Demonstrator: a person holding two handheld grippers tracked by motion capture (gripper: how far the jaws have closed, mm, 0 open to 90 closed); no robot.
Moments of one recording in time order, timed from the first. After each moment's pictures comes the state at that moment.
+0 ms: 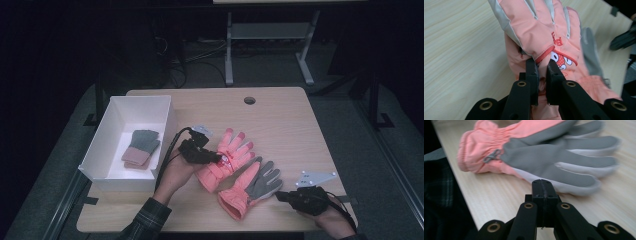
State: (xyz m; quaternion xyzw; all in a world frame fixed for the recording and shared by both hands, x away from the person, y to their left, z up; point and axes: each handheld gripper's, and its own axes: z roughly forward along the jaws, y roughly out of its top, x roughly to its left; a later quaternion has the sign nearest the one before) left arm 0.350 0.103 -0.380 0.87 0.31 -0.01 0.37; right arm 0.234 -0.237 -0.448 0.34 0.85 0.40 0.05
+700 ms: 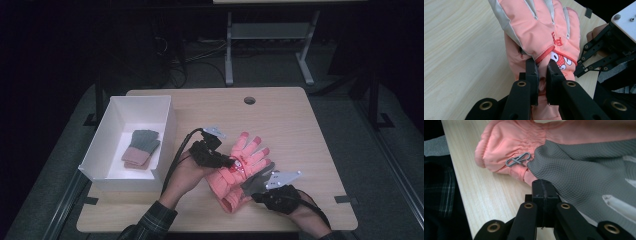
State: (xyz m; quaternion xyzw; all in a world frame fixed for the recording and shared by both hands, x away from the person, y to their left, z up) left arm 0.335 0.072 -0.366 0.88 0.28 -0.04 0.37; right arm 0.246 -0.175 -0.458 0.29 0.88 0.38 0.04
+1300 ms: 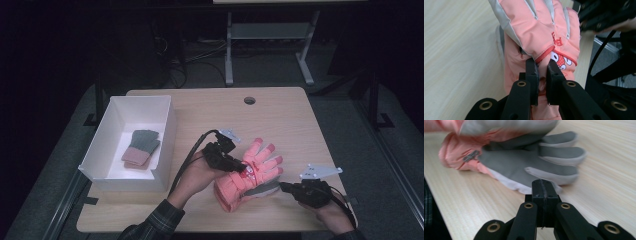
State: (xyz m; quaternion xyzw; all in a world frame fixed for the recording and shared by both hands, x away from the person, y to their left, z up) left arm 0.329 0.039 -0.366 0.90 0.24 -0.06 0.35; right arm 0.246 -0.250 -0.443 0.39 0.82 0.41 0.09
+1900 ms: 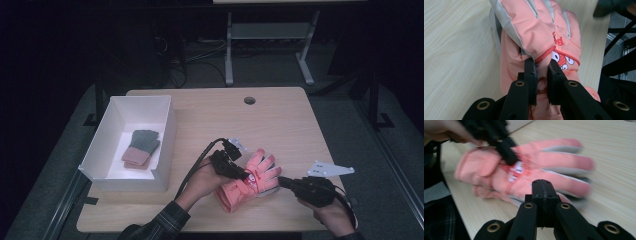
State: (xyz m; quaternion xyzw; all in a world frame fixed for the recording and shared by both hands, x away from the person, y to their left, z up) left arm 0.332 0.025 -0.401 0.91 0.24 -0.07 0.33; right arm 0.238 -0.243 -0.417 0.37 0.79 0.48 0.09
